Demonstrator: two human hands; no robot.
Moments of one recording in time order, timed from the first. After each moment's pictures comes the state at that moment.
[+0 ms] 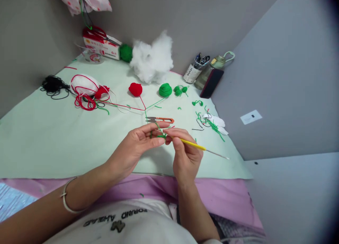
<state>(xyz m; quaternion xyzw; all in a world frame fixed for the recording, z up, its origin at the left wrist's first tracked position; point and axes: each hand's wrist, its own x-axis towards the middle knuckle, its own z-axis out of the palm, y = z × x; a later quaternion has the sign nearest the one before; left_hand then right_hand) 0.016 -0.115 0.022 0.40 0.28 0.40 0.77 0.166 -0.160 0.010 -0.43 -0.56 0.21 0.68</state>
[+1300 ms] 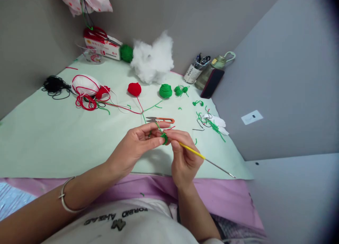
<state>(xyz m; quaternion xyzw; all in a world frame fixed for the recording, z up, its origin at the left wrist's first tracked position) 0.017 -0.116 0.024 0.41 0.28 0.41 0.76 0.164 -0.160 0.007 -0.44 -0.62 0.10 0.64</state>
